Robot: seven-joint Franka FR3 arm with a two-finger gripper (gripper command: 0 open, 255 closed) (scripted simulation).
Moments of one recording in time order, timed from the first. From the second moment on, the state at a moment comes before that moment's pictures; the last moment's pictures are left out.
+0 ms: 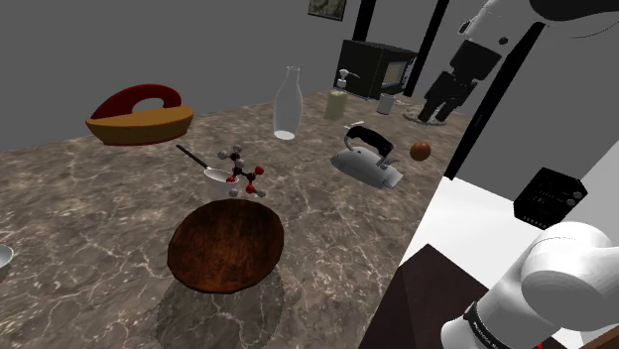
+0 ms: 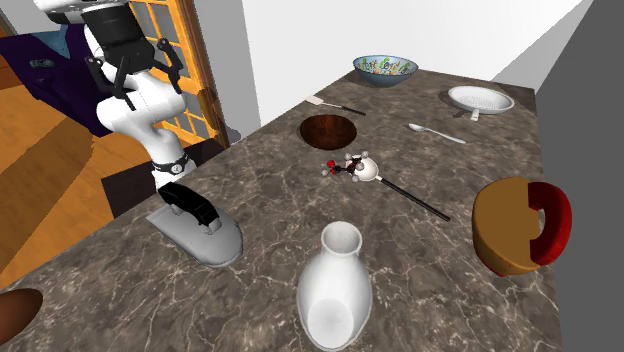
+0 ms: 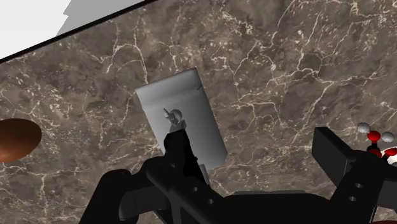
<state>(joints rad) 0.01 -0.81 -0.07 -2.32 0.05 1.69 -0.04</state>
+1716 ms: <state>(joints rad) 0.13 -0.21 0.25 -2.20 0.18 2.26 0.29</state>
